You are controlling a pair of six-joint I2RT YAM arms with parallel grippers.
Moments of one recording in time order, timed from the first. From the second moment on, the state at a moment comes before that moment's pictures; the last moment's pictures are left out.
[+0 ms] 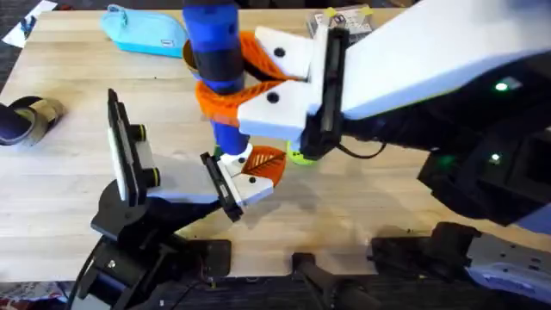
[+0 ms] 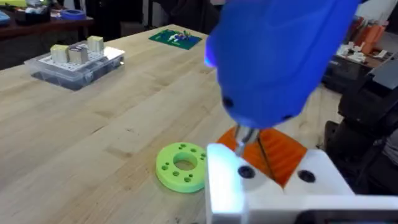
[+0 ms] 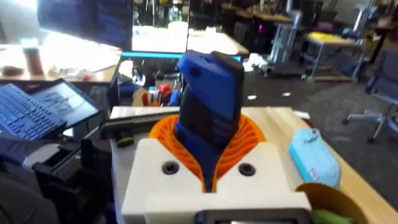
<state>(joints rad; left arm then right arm) -0.43 0.01 0.01 -0.05 0.66 -0.13 0.89 1.06 0.72 0.52 -0.48 -0.03</state>
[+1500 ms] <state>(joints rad) -0.43 0.01 0.01 -0.05 0.66 -0.13 0.62 1.05 0.71 -0.28 0.05 -0.44</state>
